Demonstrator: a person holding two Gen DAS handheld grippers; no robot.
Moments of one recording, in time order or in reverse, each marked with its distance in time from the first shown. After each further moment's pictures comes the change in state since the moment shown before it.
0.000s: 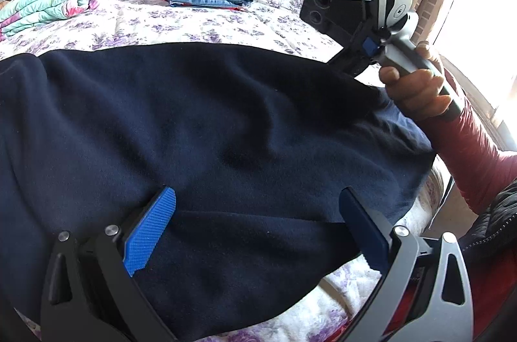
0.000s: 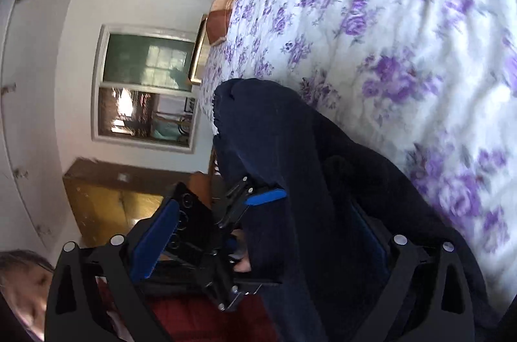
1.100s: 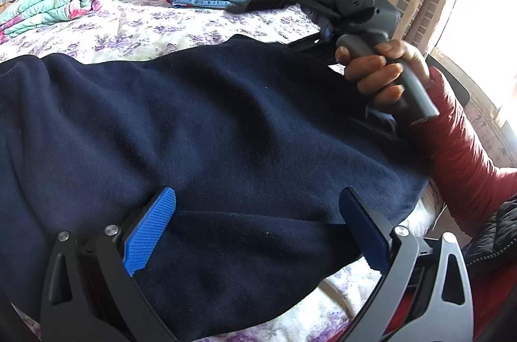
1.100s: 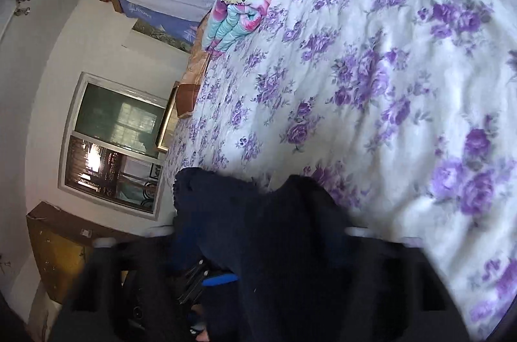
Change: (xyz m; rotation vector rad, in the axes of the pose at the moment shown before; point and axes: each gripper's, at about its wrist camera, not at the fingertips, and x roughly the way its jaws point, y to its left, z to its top) left arm 0.000 0.001 0.000 0.000 -0.006 0.016; right arm -0.025 -0.021 0.020 -0.001 -0.364 -0.198
